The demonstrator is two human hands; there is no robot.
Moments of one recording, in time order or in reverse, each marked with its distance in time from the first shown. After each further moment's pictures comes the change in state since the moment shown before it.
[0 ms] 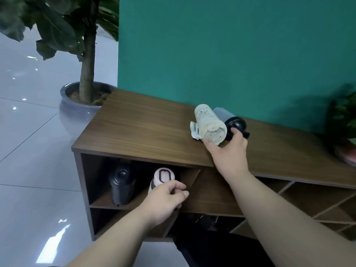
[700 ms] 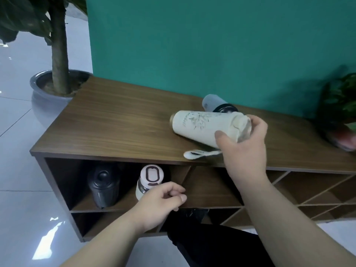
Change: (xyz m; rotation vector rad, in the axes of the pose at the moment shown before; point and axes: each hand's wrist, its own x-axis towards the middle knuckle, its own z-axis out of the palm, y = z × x) left_hand 0.028 -0.019 0.013 -0.094 -0.143 0.006; right_hand -0.019 -0.010 -0.039 0.258 0.131 0.004
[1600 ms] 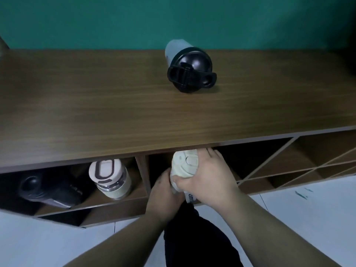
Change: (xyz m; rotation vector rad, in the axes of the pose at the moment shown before) left_hand 0.113 -0.089 0.112 0.570 0.249 -0.123; right_hand 0.019 0.195 0.008 -0.548 -0.518 -0.060
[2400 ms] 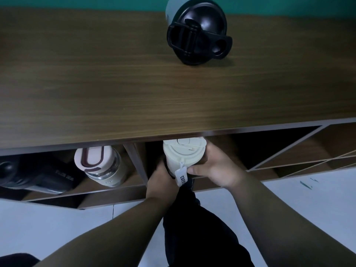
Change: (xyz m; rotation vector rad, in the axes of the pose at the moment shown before) left_hand 0.013 0.003 0.021 -0.081 0.051 -0.270; right_hand 0.039 0.070 0.040 0.784 -0.404 0.028
